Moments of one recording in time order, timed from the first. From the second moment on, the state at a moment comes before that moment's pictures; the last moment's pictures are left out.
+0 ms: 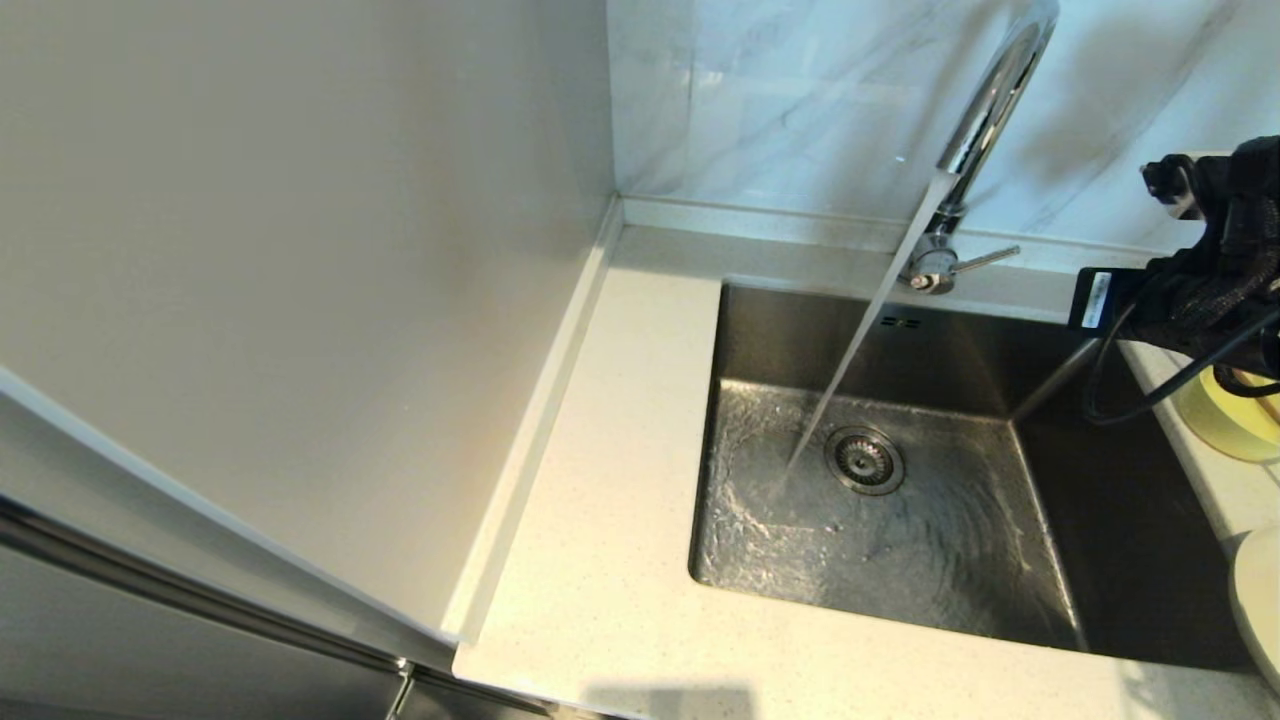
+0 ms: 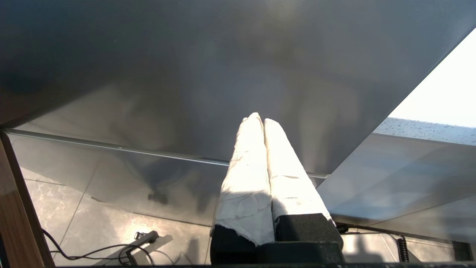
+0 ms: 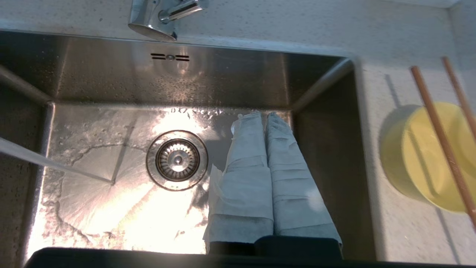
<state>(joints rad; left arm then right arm) 0.00 0.00 0.00 0.00 0.00 0.00 0.06 1.62 -1.20 -0.17 -0.36 0.06</state>
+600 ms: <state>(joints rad) 0.00 0.00 0.00 0.00 0.00 0.00 0.09 1.79 -1.34 -0.17 -0.37 0.06</state>
